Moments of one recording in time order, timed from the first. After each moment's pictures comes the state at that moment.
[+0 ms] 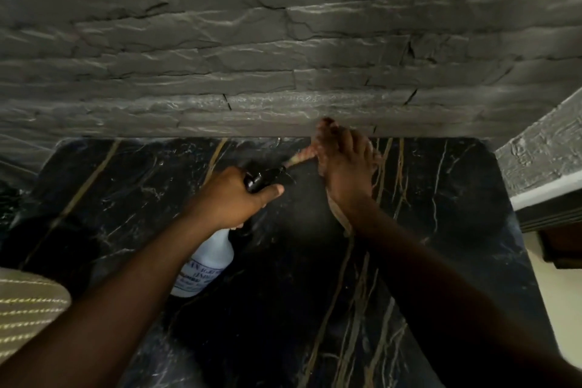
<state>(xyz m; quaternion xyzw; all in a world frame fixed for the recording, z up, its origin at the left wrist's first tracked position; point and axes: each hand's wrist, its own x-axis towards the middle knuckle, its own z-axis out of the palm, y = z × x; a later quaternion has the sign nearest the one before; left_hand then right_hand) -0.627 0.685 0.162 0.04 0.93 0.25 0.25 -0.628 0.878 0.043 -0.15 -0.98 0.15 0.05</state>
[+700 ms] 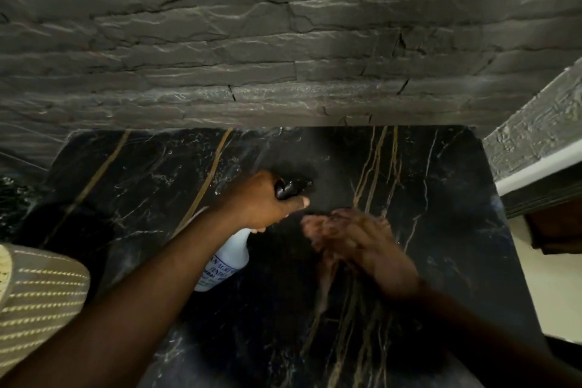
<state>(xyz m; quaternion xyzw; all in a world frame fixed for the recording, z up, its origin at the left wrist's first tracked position) -0.586 0.698 0.179 0.11 0.91 0.23 0.33 -0.451 0.890 0.051 0.15 -0.95 0.27 -0.05</state>
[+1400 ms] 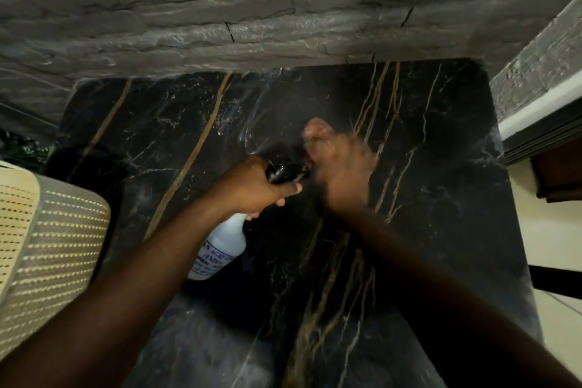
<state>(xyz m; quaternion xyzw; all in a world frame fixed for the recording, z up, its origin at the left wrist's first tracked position) -0.510 0.672 0.172 0.03 0.87 0.29 0.39 -0.474 0.817 0.049 -0.11 -0.98 0.18 0.02</state>
